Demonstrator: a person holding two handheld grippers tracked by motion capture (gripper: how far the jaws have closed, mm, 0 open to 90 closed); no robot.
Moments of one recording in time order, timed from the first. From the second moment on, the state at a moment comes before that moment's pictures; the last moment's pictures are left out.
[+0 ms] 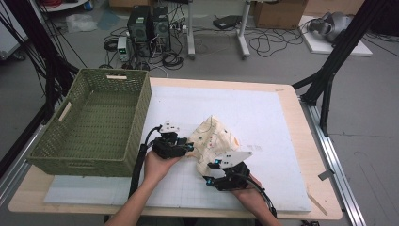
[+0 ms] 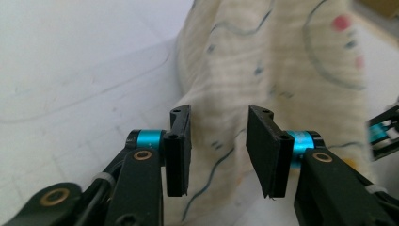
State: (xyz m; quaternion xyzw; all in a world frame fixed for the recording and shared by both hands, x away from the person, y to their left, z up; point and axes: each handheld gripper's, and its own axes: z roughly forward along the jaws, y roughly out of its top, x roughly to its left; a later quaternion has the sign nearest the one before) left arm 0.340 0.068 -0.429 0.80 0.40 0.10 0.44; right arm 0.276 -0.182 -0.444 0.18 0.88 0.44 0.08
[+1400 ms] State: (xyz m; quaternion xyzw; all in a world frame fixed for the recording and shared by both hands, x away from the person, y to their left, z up) left arm 0.266 0.091 -0.417 0.81 0.35 0.08 0.46; right arm 0.220 -0.298 -0.422 0.17 0.88 0.43 0.04
